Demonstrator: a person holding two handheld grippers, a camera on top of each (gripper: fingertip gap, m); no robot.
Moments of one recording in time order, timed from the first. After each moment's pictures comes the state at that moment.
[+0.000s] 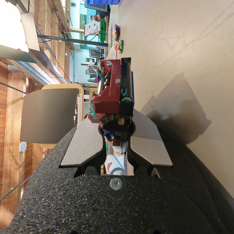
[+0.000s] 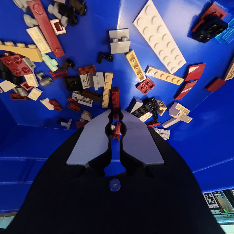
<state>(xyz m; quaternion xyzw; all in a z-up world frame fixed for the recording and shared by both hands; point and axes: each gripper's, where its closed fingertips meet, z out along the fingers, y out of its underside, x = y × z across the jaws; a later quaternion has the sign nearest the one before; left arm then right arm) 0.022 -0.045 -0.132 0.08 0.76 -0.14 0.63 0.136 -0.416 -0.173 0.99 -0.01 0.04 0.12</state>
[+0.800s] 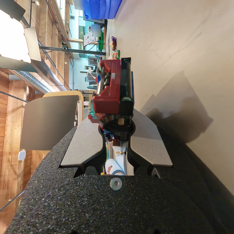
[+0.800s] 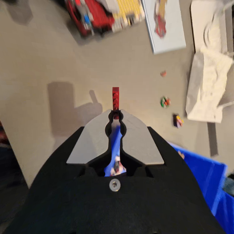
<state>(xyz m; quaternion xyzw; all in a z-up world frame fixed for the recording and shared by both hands) 0.007 -0.045 -0.130 0.11 0.76 -0.15 0.62 -0.007 -0.200 -0.071 0.95 0.07 0.14 -0.27</state>
